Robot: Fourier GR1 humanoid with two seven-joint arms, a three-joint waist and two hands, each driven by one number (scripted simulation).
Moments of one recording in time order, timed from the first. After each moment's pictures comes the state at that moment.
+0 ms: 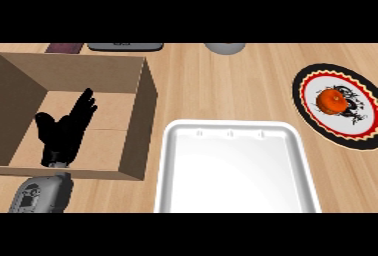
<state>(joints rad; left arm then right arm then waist) -0.19 0.18 0.09 -1.40 0.00 -0.01 0.17 -0.60 -0.72 -0.62 -0.44 0.13 0.32 -0.55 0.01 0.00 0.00</state>
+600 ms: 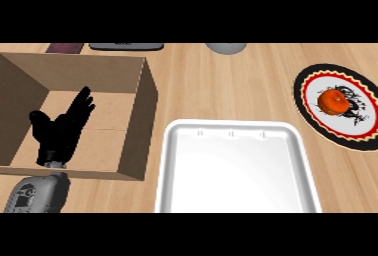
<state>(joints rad) -0.19 0.19 0.10 -1.43 0.01 -0.03 0.19 -0.56 -0.85 -0.60 -0.29 0.14 0.34 -0.66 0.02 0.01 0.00</state>
